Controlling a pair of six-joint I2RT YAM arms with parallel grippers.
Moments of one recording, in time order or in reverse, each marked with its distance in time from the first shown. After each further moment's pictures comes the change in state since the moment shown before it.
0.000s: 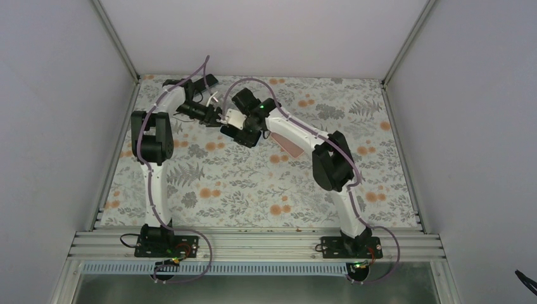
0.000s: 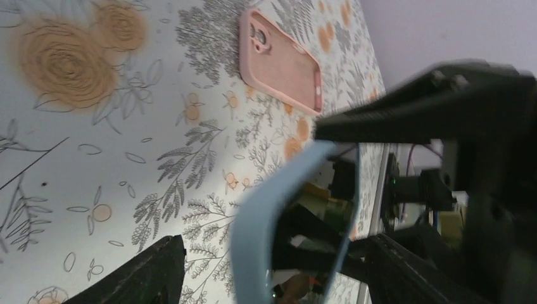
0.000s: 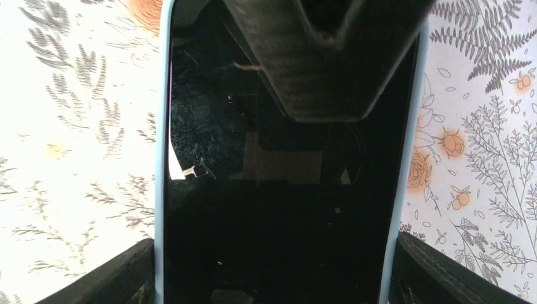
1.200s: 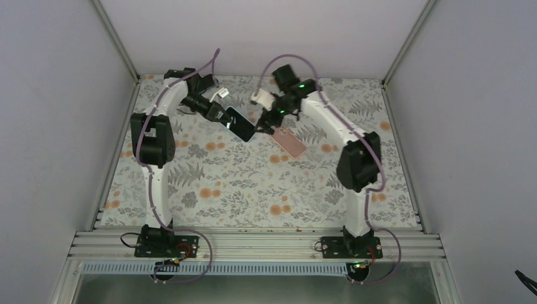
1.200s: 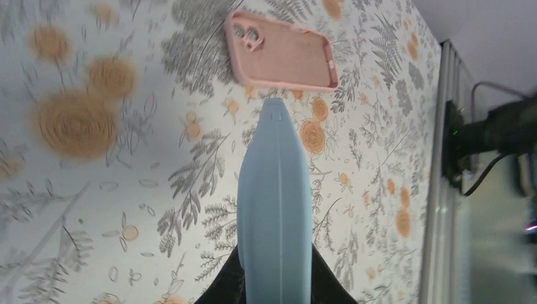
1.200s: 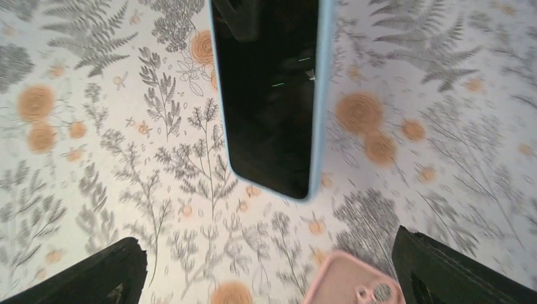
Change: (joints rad) left arm -0.045 -0.007 0.122 -0.103 -0.116 0.182; right arm -0.191 -0.115 -0.011 -0.082 -0.350 -0.097
